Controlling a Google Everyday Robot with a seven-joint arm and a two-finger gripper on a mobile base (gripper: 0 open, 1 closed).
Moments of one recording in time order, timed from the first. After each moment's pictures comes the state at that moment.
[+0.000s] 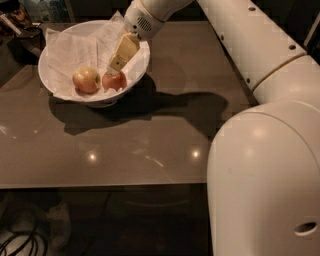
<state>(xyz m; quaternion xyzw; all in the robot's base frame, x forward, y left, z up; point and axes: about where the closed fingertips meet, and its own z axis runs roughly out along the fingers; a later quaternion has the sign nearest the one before) 0.671 0.099 0.951 -0.65 0.67 0.23 0.28</state>
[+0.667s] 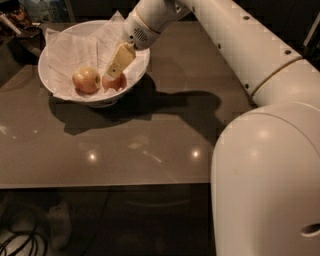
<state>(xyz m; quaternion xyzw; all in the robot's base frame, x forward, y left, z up) 0.673 0.110 0.929 -0.63 0.68 0.24 0.28</state>
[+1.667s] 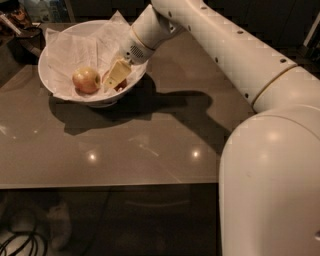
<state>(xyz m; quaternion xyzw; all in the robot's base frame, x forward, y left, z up) 0.674 0.123 0.892 -0.63 0.68 0.24 0.29</state>
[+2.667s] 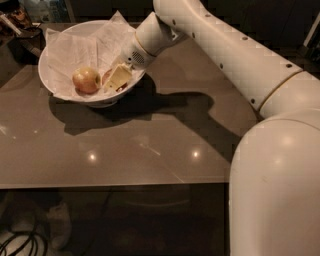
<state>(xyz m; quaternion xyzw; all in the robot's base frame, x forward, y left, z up) 0.670 0.125 0.882 -0.62 0.68 0.26 0.30</state>
